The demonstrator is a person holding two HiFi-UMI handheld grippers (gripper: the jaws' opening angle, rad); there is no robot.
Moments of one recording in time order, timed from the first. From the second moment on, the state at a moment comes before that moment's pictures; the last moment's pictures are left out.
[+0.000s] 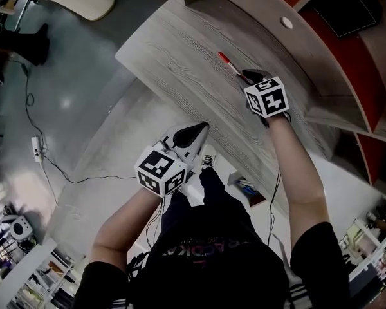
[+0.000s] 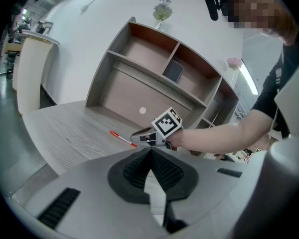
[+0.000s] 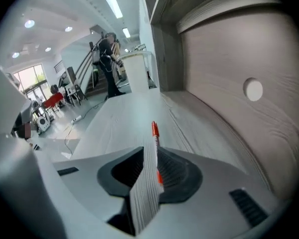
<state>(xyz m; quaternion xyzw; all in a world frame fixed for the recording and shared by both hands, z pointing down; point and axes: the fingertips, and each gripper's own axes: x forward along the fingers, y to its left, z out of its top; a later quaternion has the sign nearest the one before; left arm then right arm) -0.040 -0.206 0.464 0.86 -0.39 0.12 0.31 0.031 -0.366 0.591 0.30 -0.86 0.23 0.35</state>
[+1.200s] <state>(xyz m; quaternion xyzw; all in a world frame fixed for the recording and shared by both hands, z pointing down) -0.044 -0.207 0.474 0.85 -0.40 0.12 0.30 0.011 -0.378 0.637 0.25 -0.80 0.22 0.51</state>
